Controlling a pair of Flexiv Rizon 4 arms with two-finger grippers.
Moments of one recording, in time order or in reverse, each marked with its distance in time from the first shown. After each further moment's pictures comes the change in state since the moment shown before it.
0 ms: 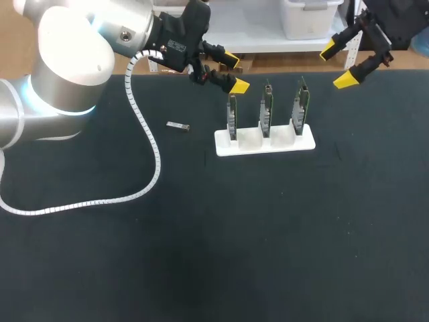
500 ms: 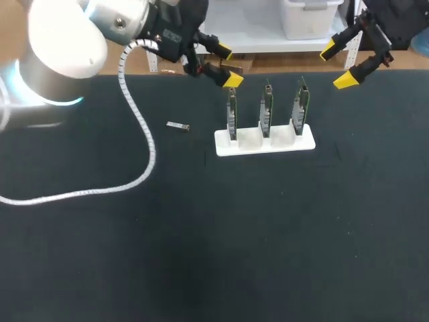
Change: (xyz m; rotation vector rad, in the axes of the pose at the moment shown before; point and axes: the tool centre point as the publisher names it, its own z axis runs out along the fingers) left arm -0.006 -0.001 -0.027 -0.053 0.087 0.031; right arm 0.000 0.000 0.000 0.001 -0.001 0.000
